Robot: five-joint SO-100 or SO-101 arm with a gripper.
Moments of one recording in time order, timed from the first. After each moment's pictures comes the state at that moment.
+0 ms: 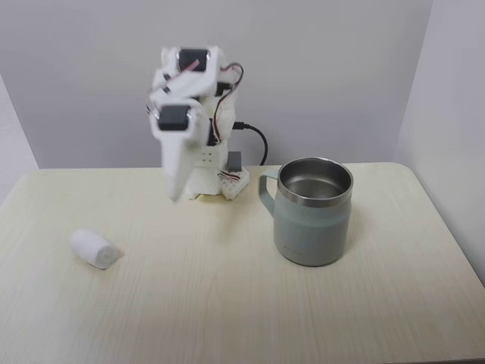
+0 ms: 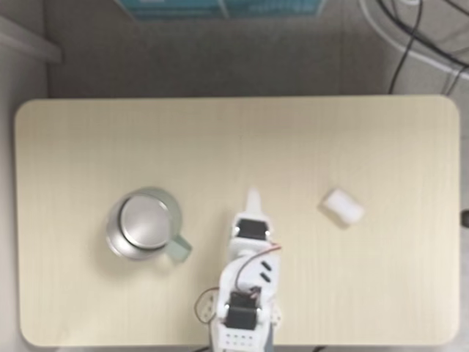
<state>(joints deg) 10.7 7.5 31.2 61.1 9.2</state>
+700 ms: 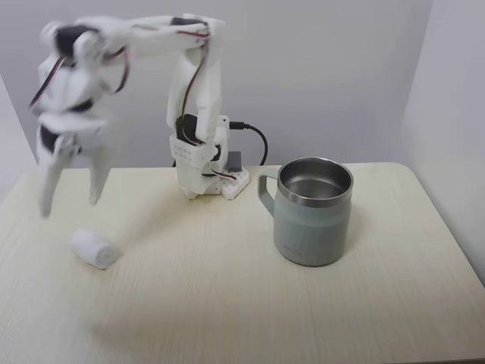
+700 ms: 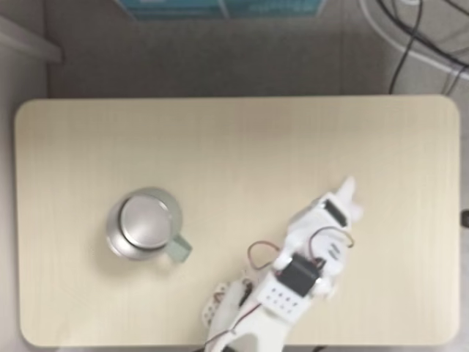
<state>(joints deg) 38.8 79.3 80.7 82.5 7.7</state>
